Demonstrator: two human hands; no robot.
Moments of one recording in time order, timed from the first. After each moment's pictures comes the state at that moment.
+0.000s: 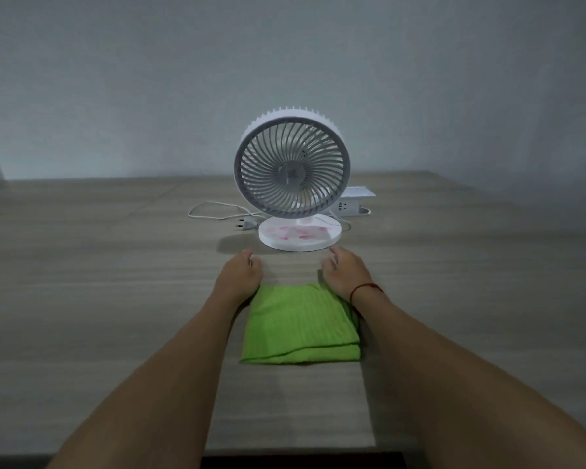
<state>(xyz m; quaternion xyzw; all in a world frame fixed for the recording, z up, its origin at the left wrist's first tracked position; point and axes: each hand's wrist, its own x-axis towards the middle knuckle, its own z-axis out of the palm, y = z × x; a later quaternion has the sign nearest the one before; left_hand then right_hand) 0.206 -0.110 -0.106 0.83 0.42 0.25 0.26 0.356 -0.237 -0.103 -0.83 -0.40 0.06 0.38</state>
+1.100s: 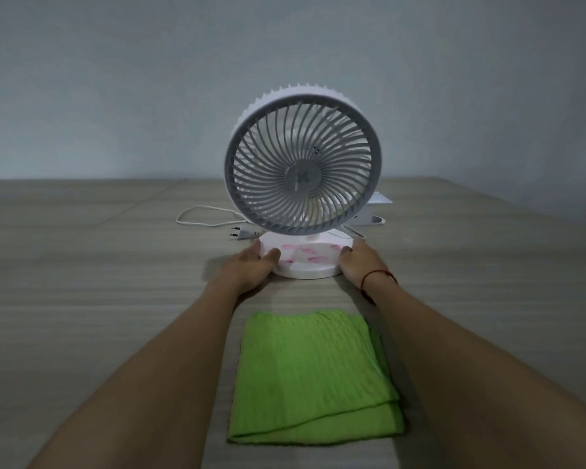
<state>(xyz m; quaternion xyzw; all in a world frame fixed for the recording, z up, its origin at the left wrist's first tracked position) 0.259 -0.052 -0.091 0.86 0.41 0.14 0.26 0.433 -0.161 -0.106 -0.88 -0.32 0.06 0.35</state>
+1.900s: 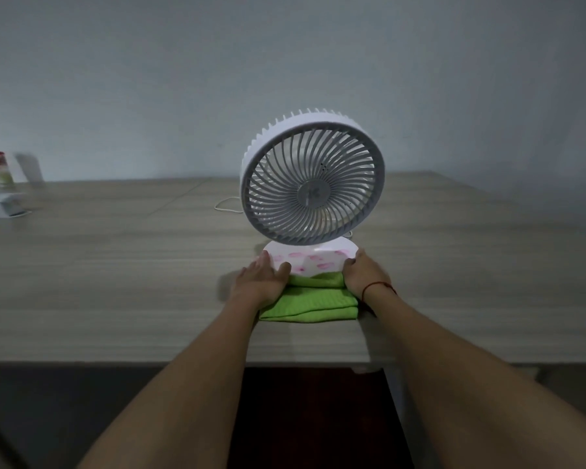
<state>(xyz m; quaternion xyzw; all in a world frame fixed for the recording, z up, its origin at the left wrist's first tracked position) 0.157 -0.201 -0.099 0.87 0.44 0.11 0.19 0.320 -0.300 -0.107 -0.89 -0.32 0.06 0.33</state>
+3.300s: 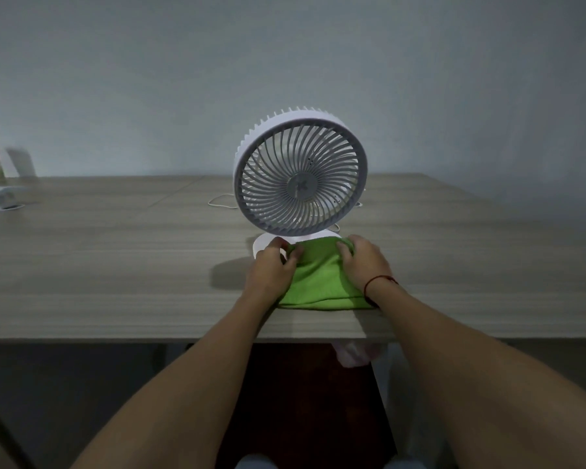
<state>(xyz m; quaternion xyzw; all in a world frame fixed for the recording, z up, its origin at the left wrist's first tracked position) 0.168 -0.244 -0.100 0.81 0.34 0.37 0.30 0.306 -0.346 -0.089 -0.83 -0.38 -0.02 0.41</state>
